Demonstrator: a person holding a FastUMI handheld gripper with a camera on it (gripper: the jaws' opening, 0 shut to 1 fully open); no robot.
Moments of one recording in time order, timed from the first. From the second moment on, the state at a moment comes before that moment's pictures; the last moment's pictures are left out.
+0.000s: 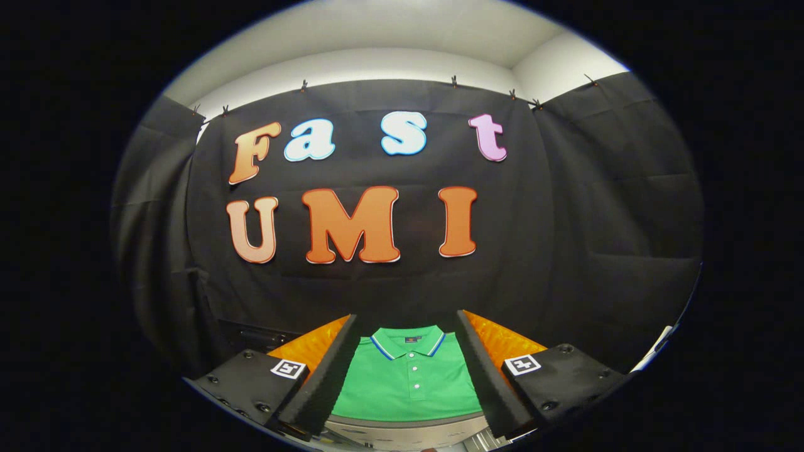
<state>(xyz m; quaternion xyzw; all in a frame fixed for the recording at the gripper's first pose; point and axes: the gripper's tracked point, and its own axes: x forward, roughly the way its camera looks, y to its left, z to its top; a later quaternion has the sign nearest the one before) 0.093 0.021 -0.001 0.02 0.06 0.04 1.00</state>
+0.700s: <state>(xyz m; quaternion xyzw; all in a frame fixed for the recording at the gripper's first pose) 0.225 0.023 -0.167 0.02 0.27 0.05 0.96</state>
